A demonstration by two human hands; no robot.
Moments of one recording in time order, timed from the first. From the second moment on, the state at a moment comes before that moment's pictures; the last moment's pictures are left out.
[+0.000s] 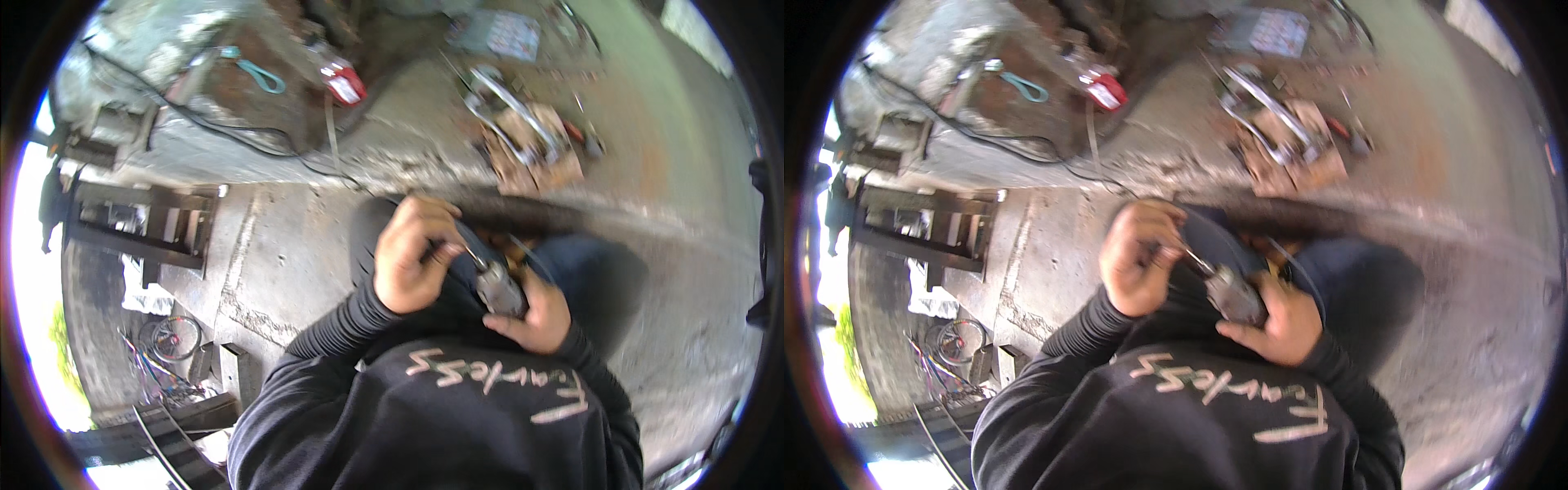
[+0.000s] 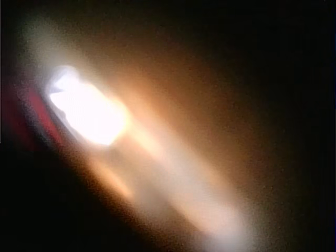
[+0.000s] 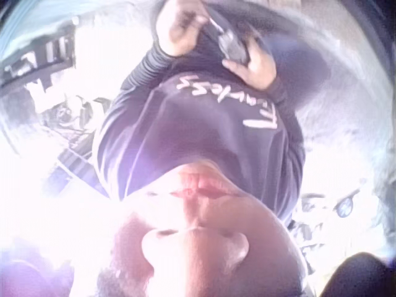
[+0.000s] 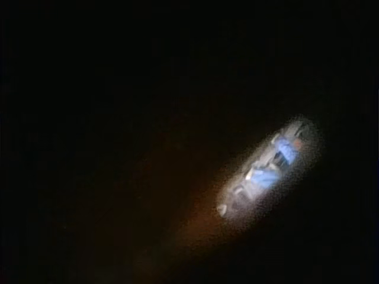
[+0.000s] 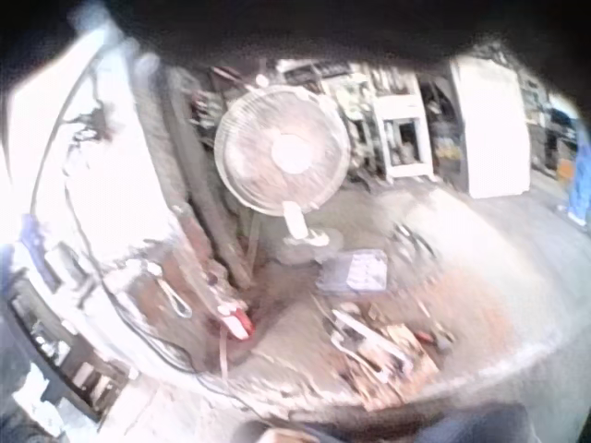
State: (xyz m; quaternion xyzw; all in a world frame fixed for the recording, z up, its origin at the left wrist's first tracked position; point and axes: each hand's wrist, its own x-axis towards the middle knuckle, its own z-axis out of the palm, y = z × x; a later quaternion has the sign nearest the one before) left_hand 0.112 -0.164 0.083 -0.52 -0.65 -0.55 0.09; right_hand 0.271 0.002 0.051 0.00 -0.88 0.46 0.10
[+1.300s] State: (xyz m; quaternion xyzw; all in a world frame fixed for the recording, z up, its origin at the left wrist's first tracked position) left_hand 0.074 -0.257 0.152 -0.41 -0.69 -0.52 -0.28; right_hand 0.296 0.050 0.048 0.13 -0.86 0.43 -0.25
